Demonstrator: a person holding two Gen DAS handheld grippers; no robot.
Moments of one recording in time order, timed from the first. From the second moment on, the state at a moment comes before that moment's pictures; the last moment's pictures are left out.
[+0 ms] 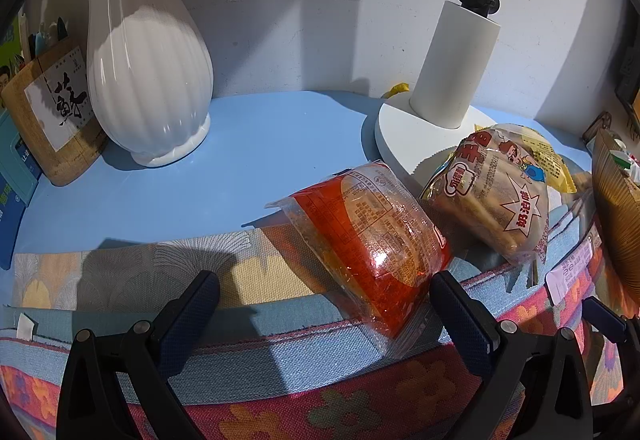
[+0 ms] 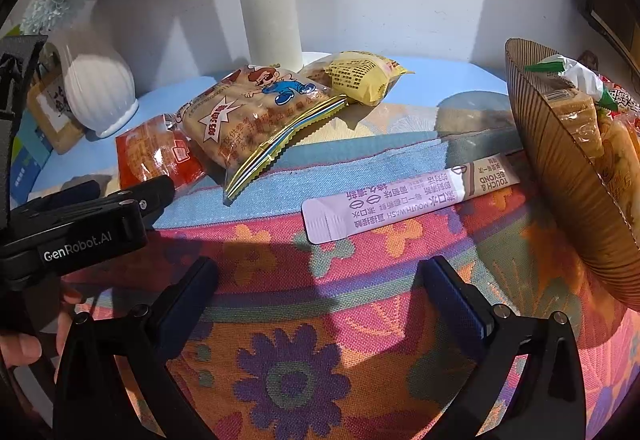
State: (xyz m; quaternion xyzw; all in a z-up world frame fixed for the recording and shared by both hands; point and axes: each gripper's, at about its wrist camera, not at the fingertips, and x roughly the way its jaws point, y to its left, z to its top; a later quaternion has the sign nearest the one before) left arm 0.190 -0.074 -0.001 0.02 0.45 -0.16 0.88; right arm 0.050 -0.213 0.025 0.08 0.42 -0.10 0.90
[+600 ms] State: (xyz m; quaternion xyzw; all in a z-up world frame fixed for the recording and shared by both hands) left arm 0.190 -0.064 0.006 -0.01 0.44 -0.17 0.88; right arm 0.072 -0.246 0.039 0.15 0.40 -0.24 0.87
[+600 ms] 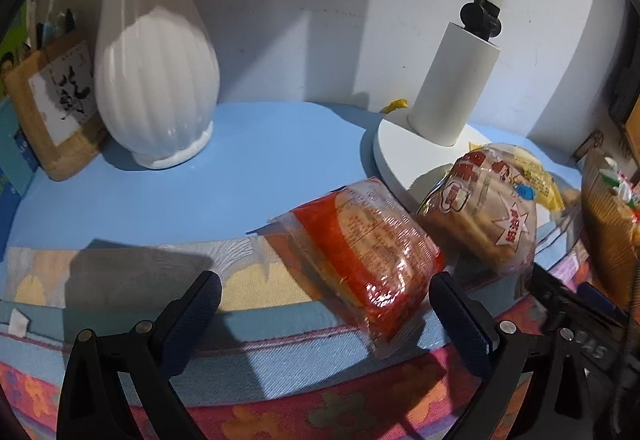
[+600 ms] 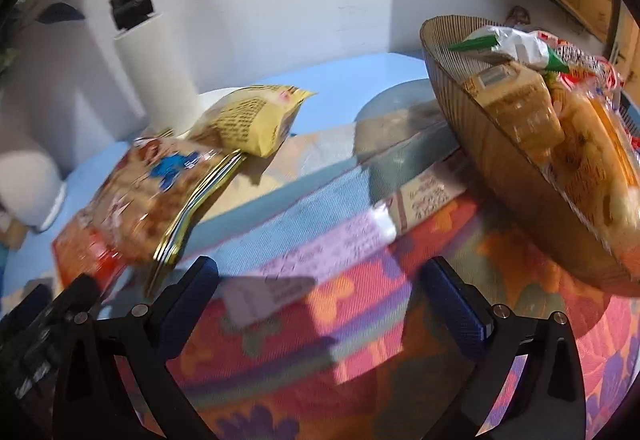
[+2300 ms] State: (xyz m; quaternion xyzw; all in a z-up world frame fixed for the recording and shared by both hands) left arm 0.093 -0.049 0.030 0.00 0.38 -0.16 0.91; right arm 0.023 -0.215 0.031 0.01 0.44 -0.04 0.90
